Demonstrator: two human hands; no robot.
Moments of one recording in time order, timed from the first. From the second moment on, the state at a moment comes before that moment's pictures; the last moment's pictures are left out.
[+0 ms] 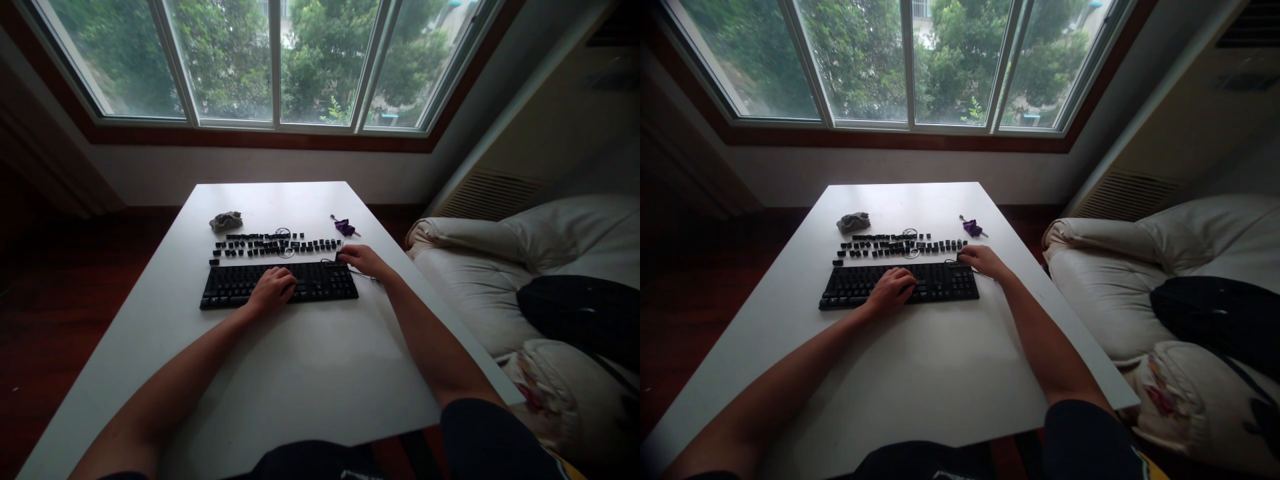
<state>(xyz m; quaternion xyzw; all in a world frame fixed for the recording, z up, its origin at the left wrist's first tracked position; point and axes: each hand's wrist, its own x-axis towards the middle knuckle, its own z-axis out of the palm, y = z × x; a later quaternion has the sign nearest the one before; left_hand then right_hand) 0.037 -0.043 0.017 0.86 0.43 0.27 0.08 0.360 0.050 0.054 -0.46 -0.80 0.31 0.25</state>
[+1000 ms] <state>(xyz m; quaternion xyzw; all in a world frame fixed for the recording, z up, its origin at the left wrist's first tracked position) 0.037 -0.042 0.014 0.86 0.42 0.27 0.08 0.365 0.032 0.083 -0.42 -0.82 0.33 0.19</state>
